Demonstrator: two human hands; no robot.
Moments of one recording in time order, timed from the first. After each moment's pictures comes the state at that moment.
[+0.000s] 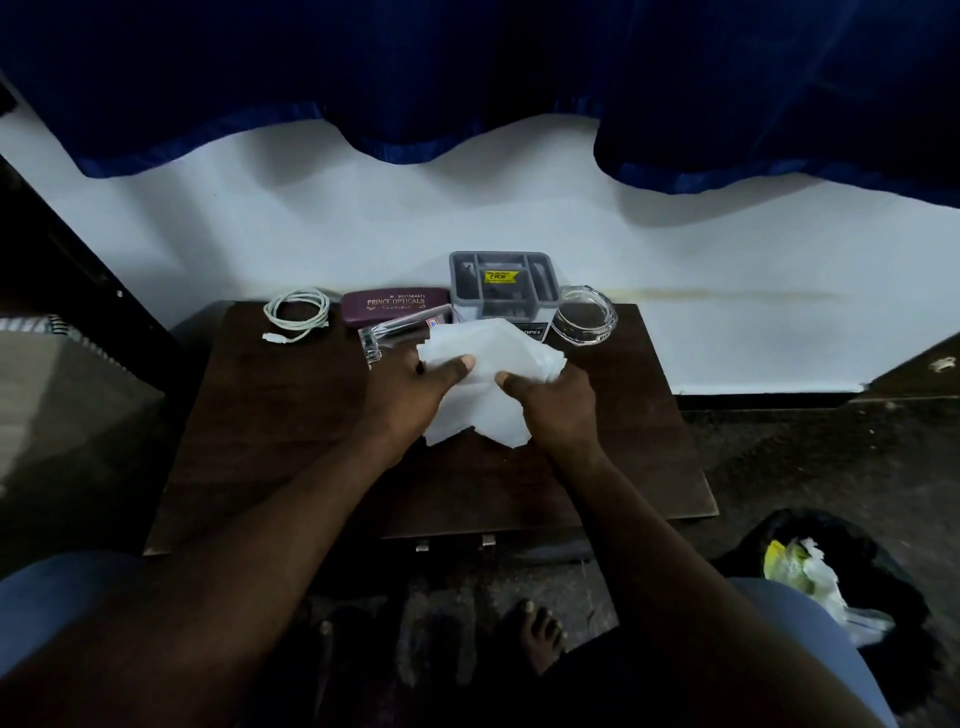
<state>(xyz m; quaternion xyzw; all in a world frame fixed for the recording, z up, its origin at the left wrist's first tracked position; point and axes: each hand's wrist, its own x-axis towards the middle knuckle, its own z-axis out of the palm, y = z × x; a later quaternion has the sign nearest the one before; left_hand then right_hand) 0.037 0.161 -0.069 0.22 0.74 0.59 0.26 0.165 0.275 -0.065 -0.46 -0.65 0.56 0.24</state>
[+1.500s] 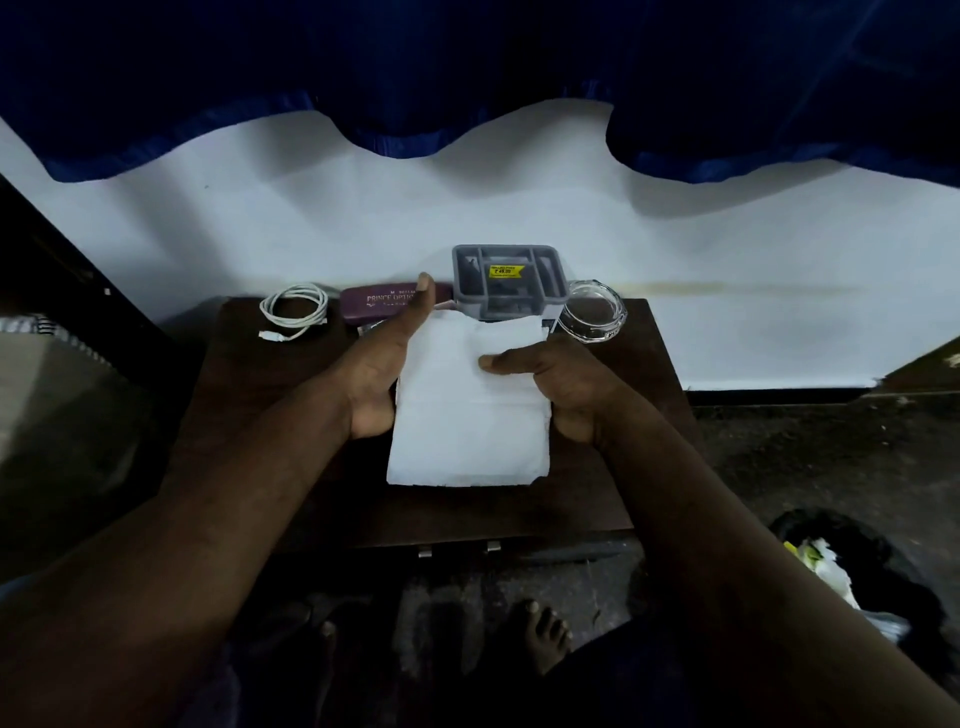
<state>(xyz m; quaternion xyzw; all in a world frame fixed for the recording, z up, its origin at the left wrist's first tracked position) 0.001 0.166 -0.034 0.09 0.51 0.62 0.59 0.145 0.300 -0.036 -0.35 -0.53 0.77 0.04</state>
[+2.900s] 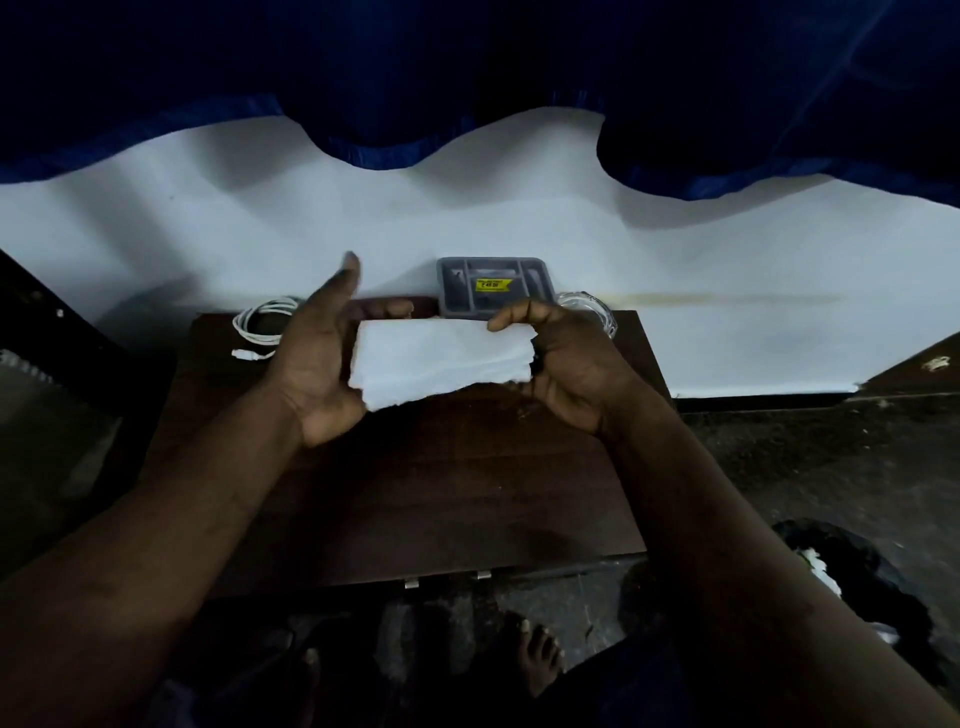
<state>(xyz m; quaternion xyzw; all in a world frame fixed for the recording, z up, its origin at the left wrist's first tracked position) -0.030 0.157 -0.024 0.08 0.49 0.69 0.53 0.131 0.320 -0.010 -0.32 -0.56 0.75 0.12</state>
